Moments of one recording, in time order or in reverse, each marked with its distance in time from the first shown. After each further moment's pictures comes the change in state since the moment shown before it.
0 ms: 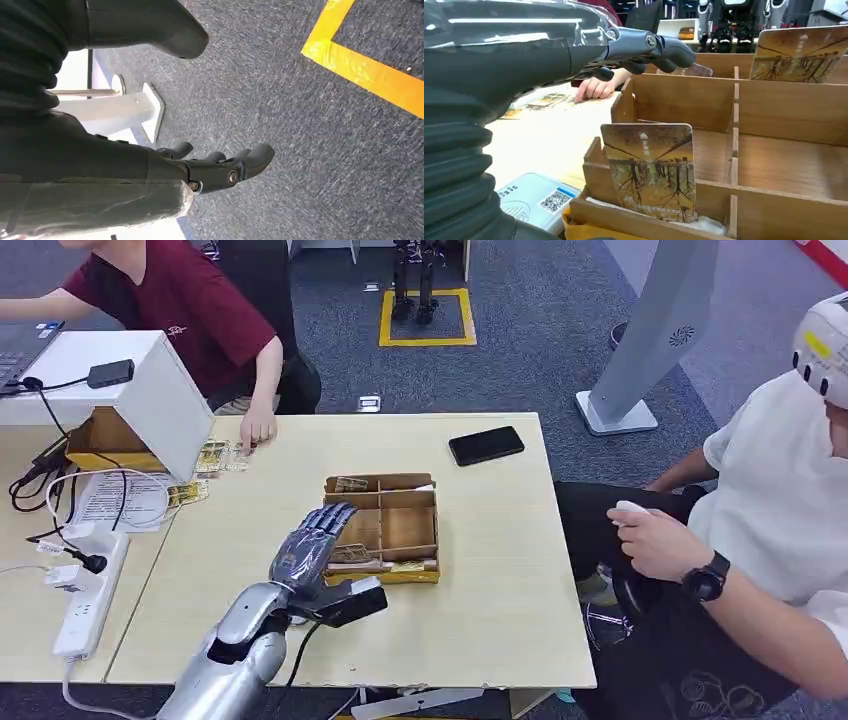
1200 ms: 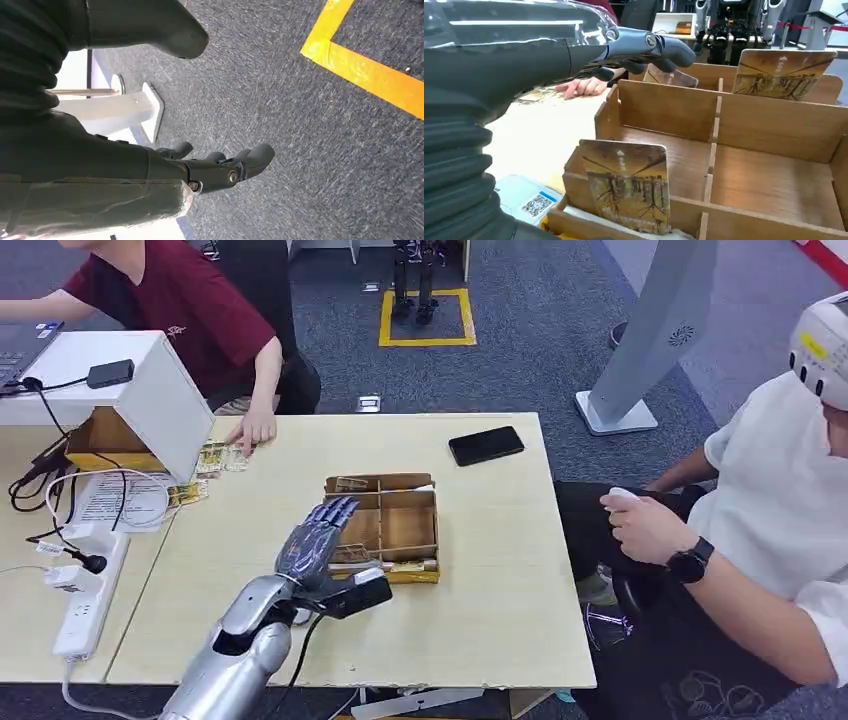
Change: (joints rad) left arm -0.030 -0.035 0.014 0.015 0.021 -0.027 -0.016; right arm -0.001 0.000 0.002 0.000 0.000 0.000 -0.002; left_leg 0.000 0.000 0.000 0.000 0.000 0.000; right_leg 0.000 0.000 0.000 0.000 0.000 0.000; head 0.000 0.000
